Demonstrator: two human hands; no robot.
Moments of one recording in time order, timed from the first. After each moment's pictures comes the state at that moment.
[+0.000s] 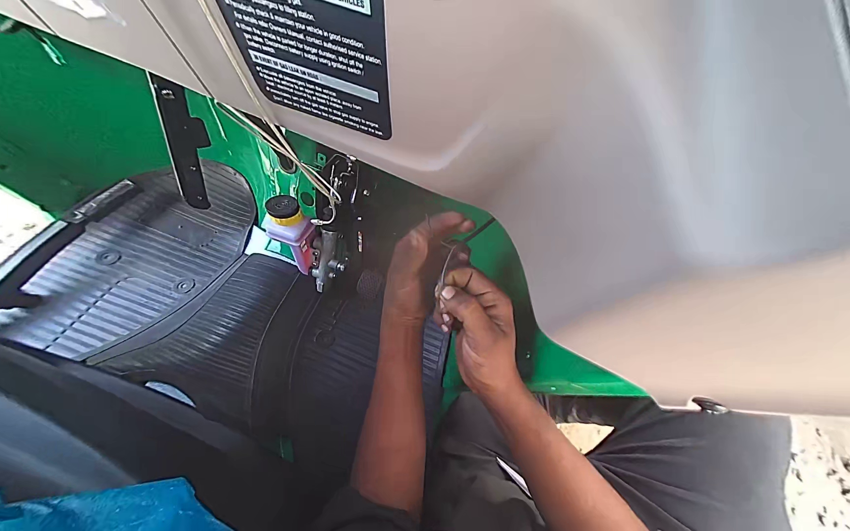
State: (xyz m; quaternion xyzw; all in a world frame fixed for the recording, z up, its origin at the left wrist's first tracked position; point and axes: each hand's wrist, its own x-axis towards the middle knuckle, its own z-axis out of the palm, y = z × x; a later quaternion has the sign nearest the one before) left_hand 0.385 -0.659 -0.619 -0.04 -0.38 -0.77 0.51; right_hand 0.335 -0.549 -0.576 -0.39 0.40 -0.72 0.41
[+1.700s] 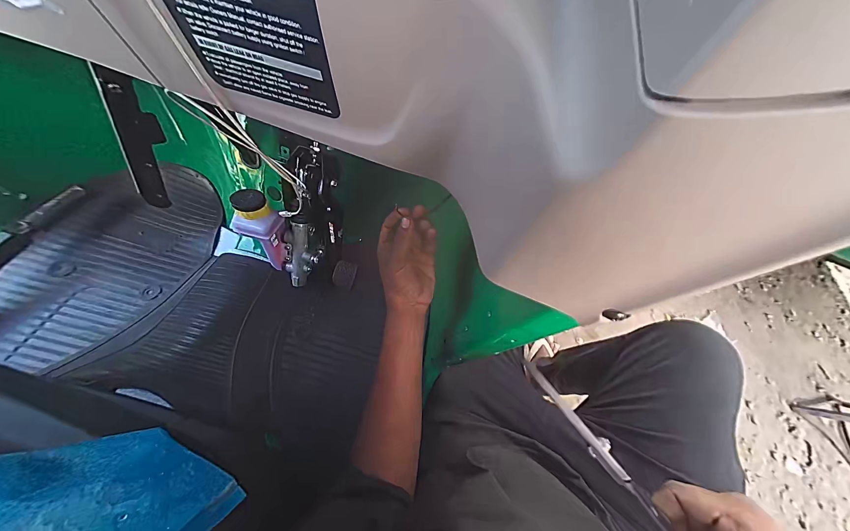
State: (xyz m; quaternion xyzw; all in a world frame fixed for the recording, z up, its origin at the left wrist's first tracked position) left_hand 0.347 -0.622 -0.627 0.02 -0.17 -0.77 0.62; right_hand 0.212 -0.209 -0.488 -0.43 0.76 -0.26 0.43
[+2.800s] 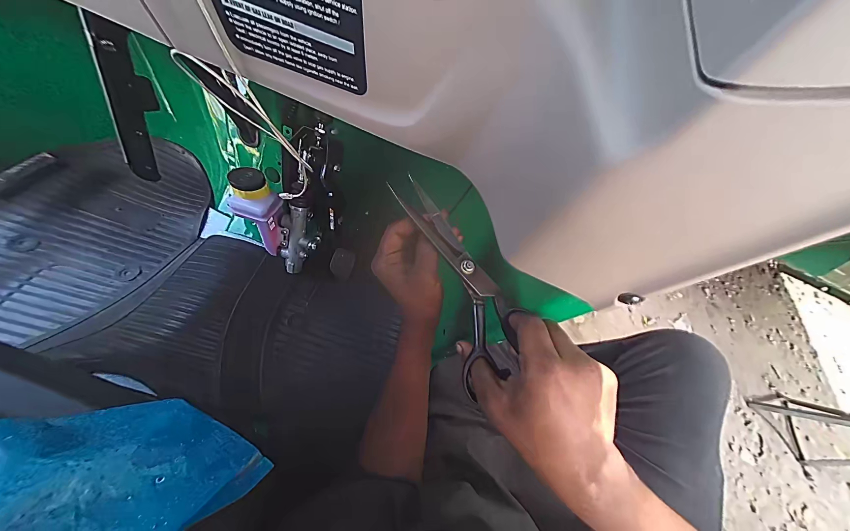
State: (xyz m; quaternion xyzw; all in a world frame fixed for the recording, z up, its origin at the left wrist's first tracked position) left_hand 0.360 -0.587 -0.603 0.11 -0.35 -0.55 0.75; right_hand 0.340 -0.415 -0.504 -0.54 0.80 -0.11 -0.21
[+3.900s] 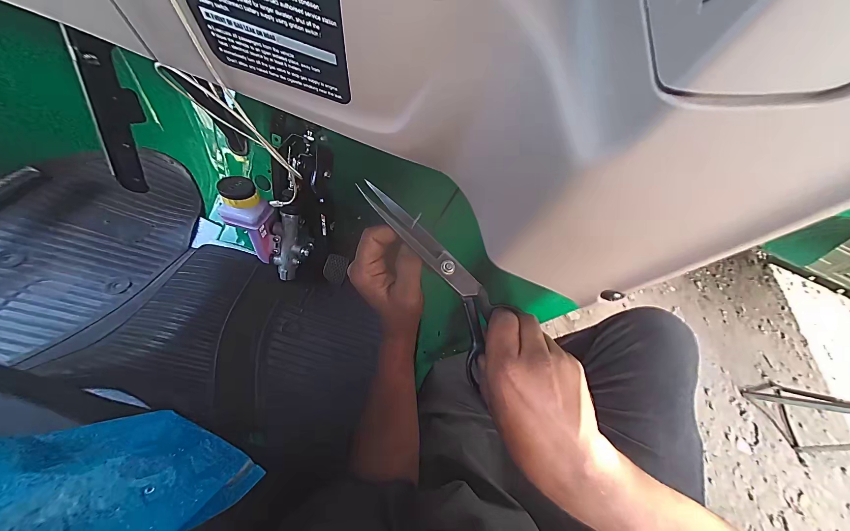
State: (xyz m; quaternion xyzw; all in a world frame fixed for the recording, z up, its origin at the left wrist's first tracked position) left_hand 0.383 -0.595 -0.601 0.10 -0.46 -0.44 0.76; right_hand 0.348 -0.425 -0.497 -0.58 0.77 -0.02 -0.25
